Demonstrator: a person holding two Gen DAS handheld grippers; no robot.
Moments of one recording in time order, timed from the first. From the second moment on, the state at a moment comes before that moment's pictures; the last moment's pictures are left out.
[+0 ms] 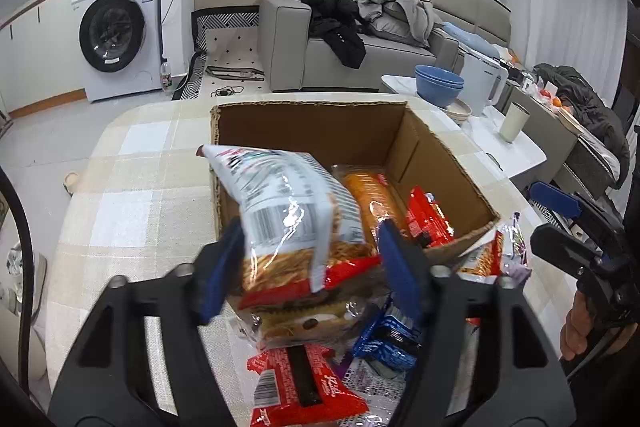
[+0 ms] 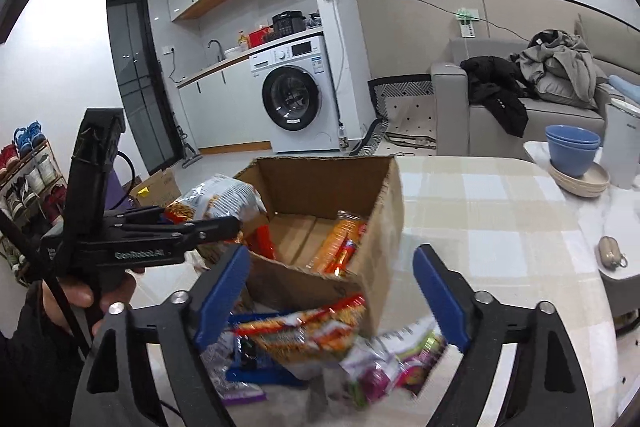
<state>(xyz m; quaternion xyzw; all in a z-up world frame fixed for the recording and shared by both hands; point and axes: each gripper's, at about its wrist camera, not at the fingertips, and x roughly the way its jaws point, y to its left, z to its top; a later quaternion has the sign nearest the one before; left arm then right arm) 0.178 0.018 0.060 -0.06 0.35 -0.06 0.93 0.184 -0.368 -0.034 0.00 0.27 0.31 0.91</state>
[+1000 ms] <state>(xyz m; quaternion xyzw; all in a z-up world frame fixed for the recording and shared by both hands) 0.072 0.021 0.032 -0.07 0.34 -0.03 0.94 0.174 -0.411 -0.070 -0.02 0.34 0.29 0.90</state>
